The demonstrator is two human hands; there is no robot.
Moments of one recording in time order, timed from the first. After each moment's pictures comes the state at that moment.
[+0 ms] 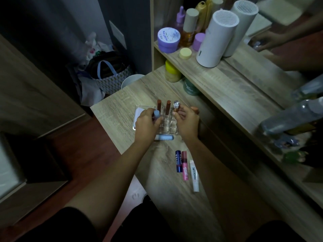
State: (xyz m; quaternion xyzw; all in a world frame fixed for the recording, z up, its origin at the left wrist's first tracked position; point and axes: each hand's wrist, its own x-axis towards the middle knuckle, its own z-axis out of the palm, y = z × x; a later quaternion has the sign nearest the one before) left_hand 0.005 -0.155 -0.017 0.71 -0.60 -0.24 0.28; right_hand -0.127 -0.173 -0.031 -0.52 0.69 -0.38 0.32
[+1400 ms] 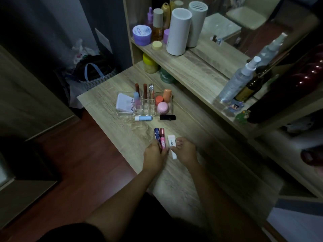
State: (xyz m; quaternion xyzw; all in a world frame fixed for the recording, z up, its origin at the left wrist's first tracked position) left_hand -0.083 0.012 -0.043 0.70 -0.59 -0.34 0.21; right_hand -0.204 -0.002 -0.045 -0.46 0.77 -0.22 0.39
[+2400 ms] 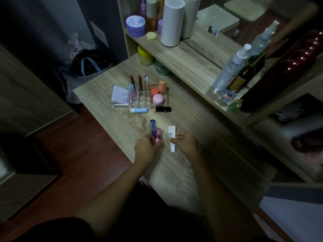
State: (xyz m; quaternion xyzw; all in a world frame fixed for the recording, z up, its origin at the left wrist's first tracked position) left_hand -0.073 0.020 -0.033 0.72 -0.55 -0.37 0.22; right_hand -0.220 0.005 -0.035 -0.38 0.76 -0.25 0.47
